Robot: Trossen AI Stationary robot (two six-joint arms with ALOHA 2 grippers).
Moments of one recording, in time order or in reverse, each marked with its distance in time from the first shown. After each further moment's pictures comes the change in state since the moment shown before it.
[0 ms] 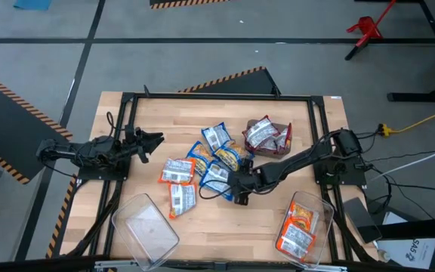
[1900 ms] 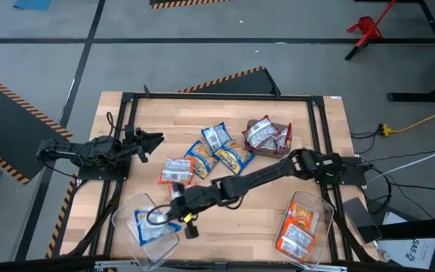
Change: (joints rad) left arm 0.000 0.000 0.000 0.007 0.005 -0.029; right arm 0.043 0.488 1.001 0.244 -0.403 -0.278
